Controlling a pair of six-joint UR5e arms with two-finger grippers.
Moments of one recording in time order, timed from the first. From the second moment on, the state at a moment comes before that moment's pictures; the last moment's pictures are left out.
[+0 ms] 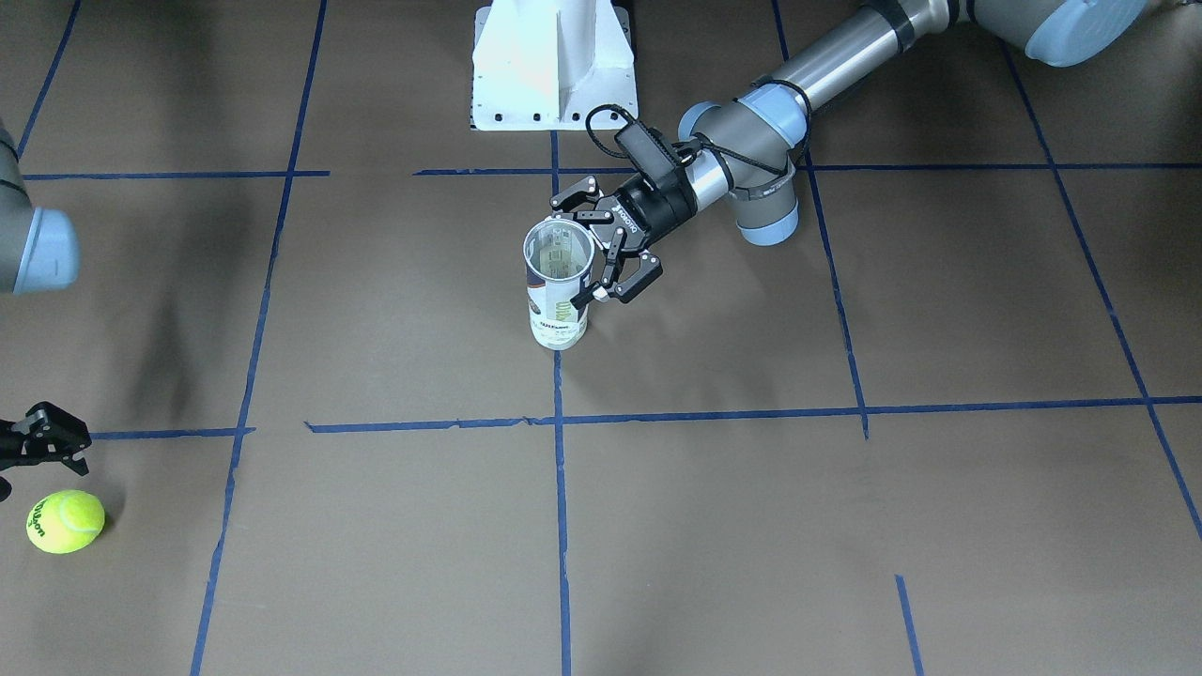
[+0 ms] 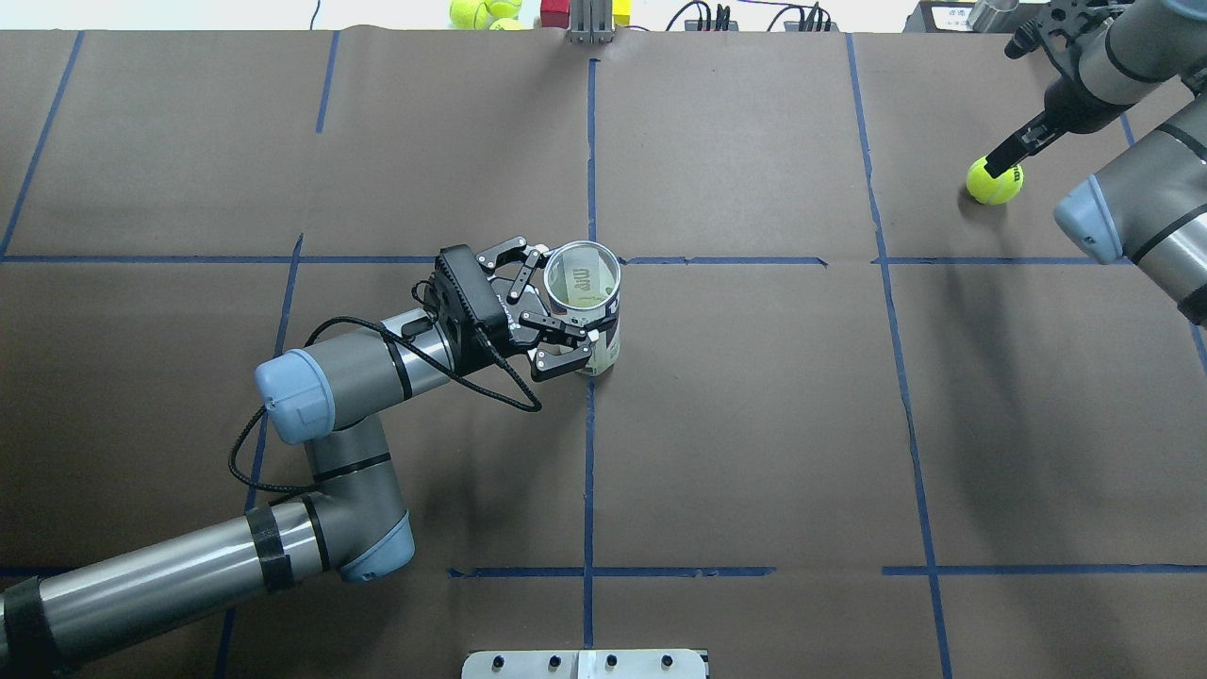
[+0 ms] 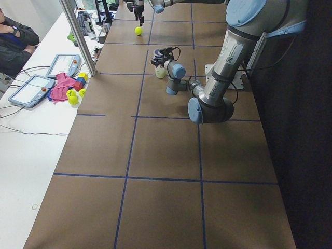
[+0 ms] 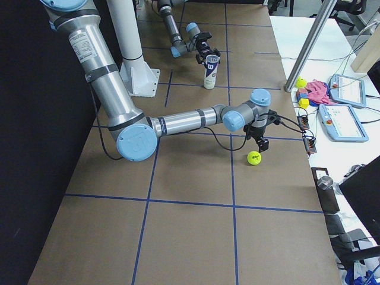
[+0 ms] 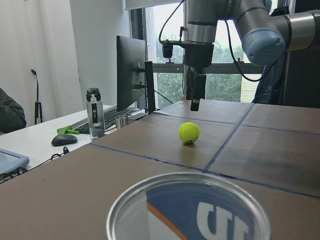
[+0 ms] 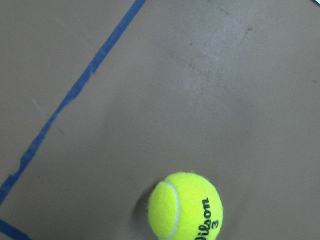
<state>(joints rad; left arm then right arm) -0.44 -2.19 -1.26 -3.25 -1.45 -0.30 1.16 -1.14 1.27 -1.19 2.12 0.07</state>
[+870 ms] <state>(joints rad) -0.43 -2.19 -1.26 -3.25 -1.44 -0.30 1.11 -1.12 1.13 -1.10 2.06 0.06</state>
